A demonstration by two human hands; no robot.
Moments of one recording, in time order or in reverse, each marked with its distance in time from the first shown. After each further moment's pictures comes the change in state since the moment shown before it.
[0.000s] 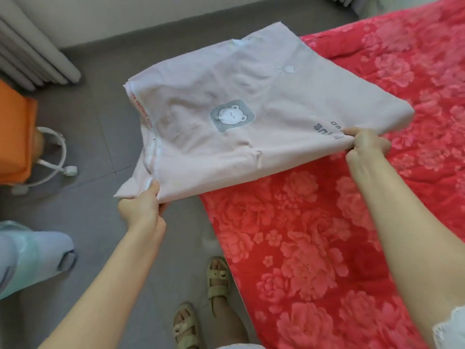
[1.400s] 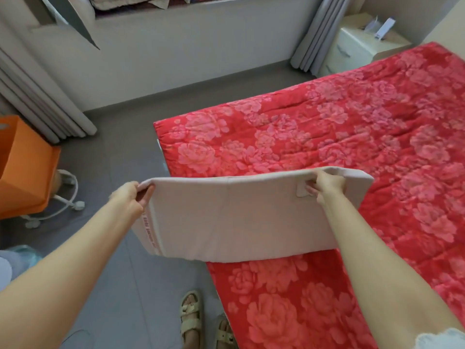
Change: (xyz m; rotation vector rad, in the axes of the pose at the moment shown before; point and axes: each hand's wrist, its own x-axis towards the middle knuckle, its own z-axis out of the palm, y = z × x) left_hand -0.059 0.053 -0.023 0.024 -0.224 -0.179; right_hand -0.045 -0.031 -0.147 -0.168 -0.168 0.018
